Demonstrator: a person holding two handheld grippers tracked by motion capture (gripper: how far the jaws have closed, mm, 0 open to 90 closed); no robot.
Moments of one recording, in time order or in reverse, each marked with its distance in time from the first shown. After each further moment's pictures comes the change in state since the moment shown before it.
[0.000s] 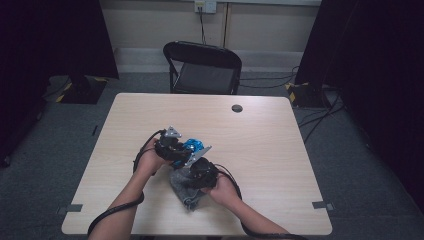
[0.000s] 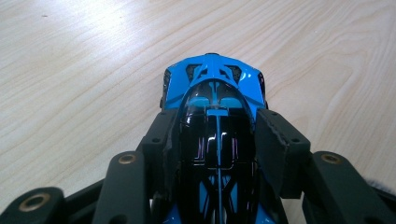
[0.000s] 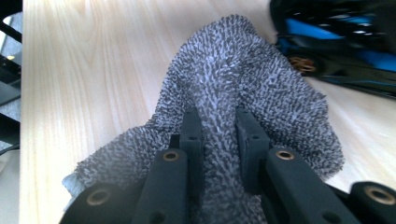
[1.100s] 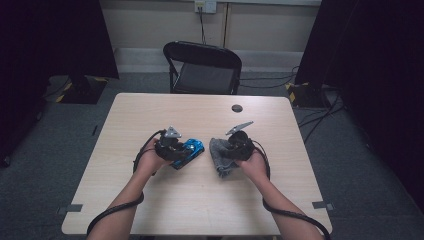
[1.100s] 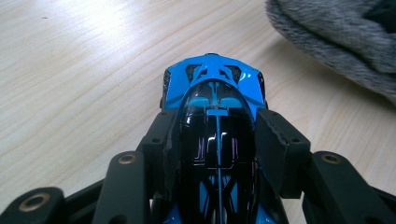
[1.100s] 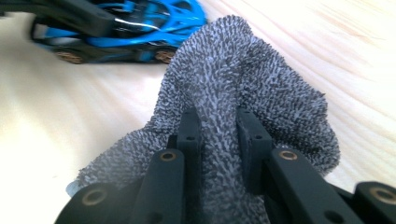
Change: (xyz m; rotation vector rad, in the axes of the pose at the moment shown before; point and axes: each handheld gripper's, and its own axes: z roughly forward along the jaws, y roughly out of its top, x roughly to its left) left arm 0.001 0.000 0.000 0.001 0.006 0.018; right arm -0.101 -0.029 -0.075 -0.033 -0.295 0.224
